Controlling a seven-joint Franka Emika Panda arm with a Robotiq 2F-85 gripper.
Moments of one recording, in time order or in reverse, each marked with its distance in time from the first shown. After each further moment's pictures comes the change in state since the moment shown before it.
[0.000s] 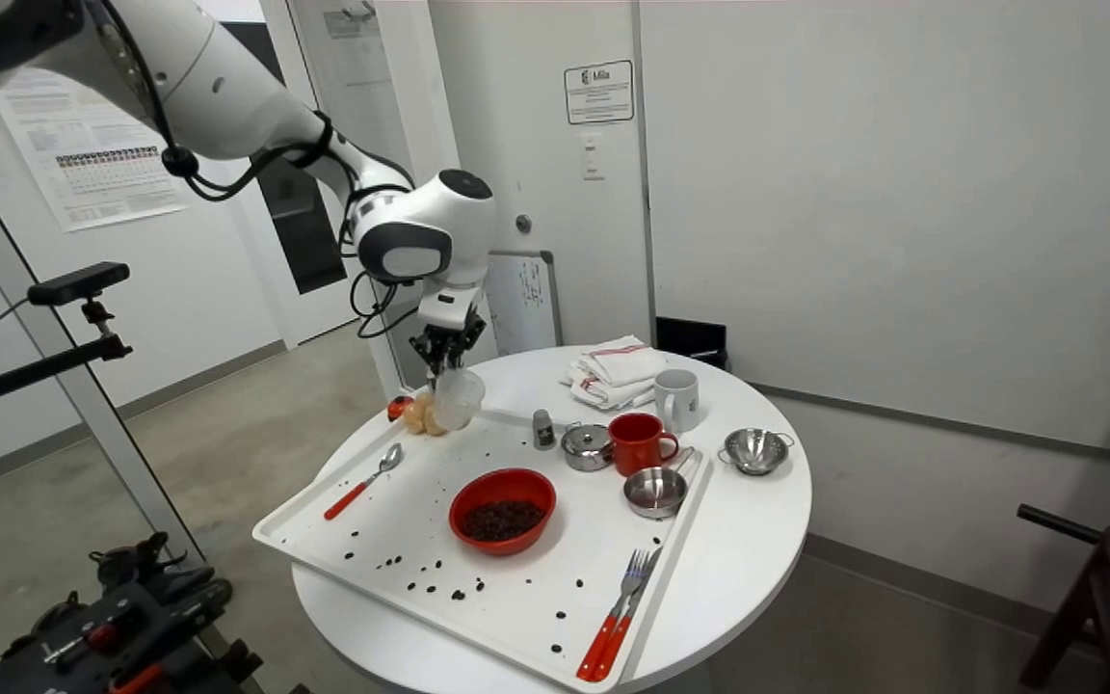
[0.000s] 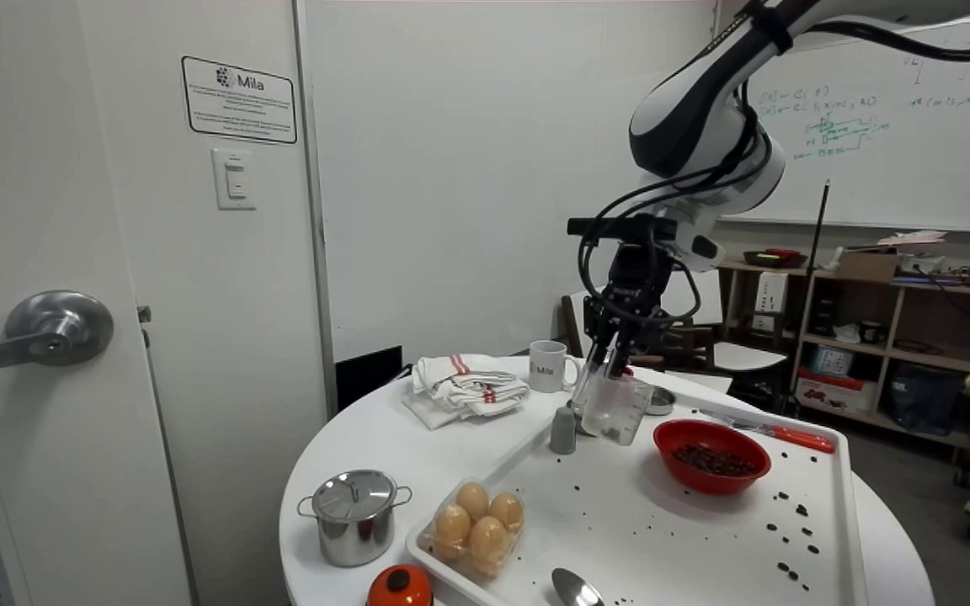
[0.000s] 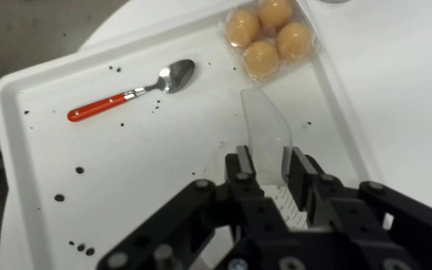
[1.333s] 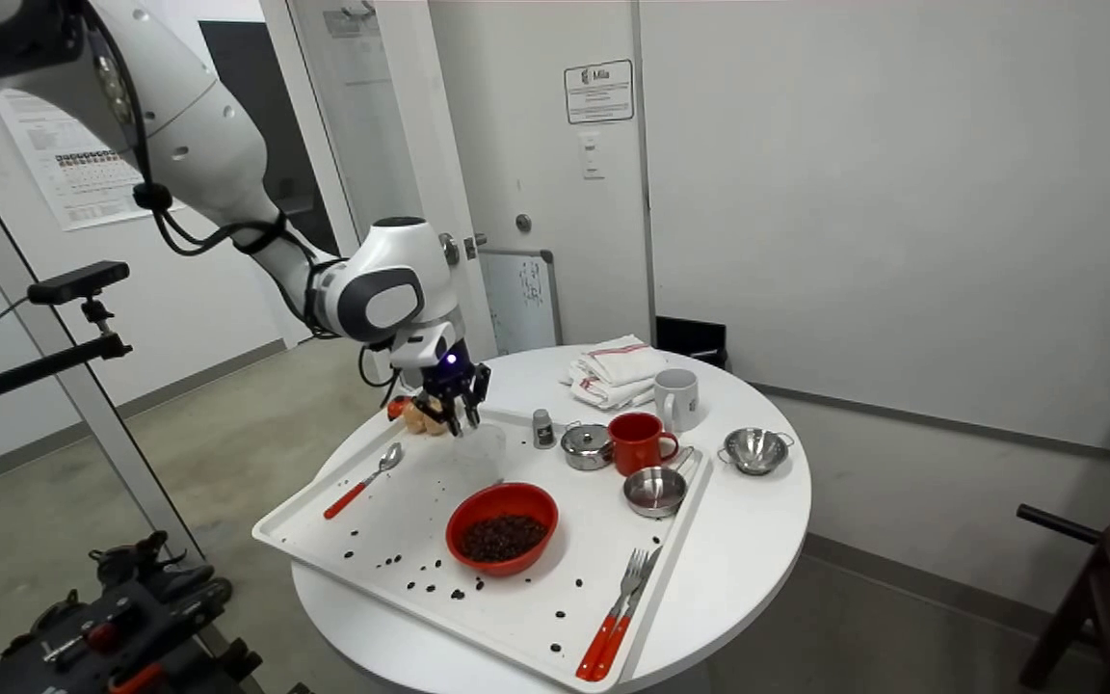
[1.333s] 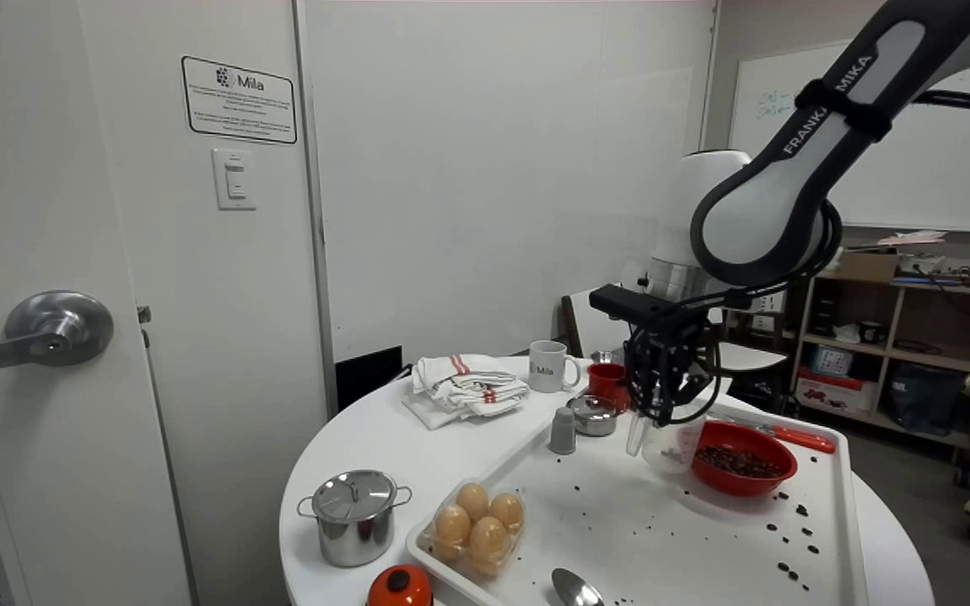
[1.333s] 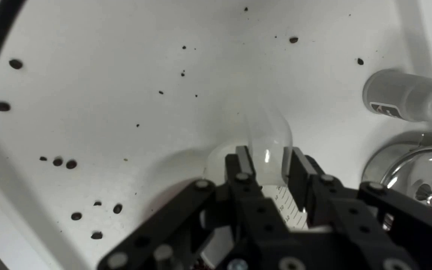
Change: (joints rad) arm 0.066 0.011 -0.017 -0.220 -0.557 0.375 0.520
